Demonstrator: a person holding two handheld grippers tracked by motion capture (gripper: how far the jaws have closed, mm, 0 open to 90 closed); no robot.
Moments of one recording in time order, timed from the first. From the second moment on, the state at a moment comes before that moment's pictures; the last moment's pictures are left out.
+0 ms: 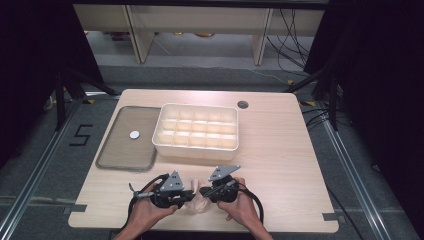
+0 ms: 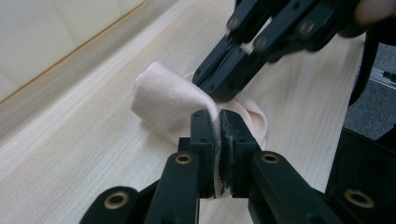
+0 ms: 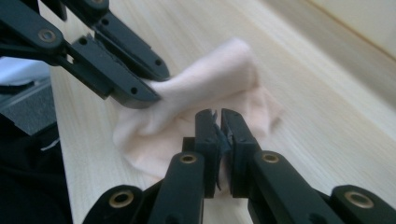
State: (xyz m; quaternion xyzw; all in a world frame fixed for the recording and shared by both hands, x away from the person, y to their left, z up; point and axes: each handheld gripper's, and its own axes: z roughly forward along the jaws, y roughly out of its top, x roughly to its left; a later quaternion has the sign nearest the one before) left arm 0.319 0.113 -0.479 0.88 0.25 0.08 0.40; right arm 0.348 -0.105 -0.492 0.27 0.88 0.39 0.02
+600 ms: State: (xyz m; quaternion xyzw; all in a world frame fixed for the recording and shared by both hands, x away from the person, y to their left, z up) left arm 0.313 0.085 -0.486 0.90 0.19 0.09 0.38; right arm 0.350 -0.118 -0.499 0.29 0.88 0.37 0.02
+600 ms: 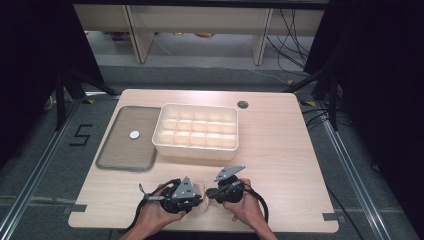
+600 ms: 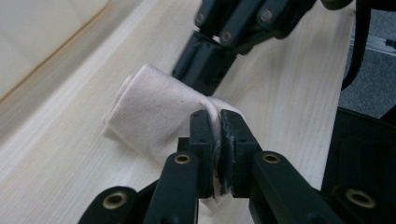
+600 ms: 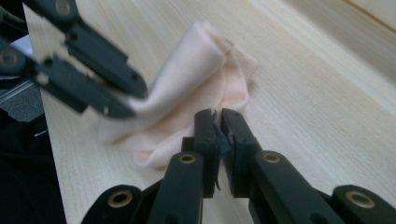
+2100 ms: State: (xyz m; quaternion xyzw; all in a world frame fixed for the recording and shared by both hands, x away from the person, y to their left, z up) left arm 0.311 0.077 -0.498 0.90 0.20 0.03 0.39; right arm 0.354 -0.112 -0.491 0.29 0.88 0.38 0.01
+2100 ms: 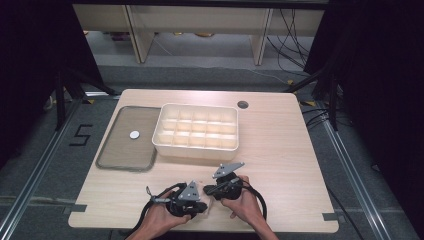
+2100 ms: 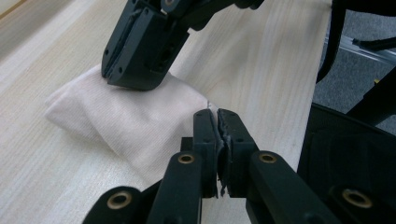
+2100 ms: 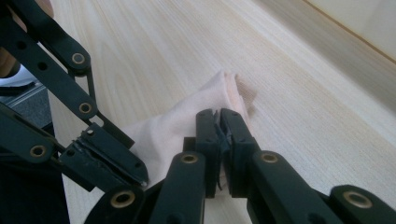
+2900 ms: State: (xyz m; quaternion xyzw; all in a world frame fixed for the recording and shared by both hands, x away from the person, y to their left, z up) left arm 0.313 0.078 -0.498 0.90 0.21 0.02 0.39; right arm 0.369 -0.100 -0.499 0.31 0.88 0.35 -0.02
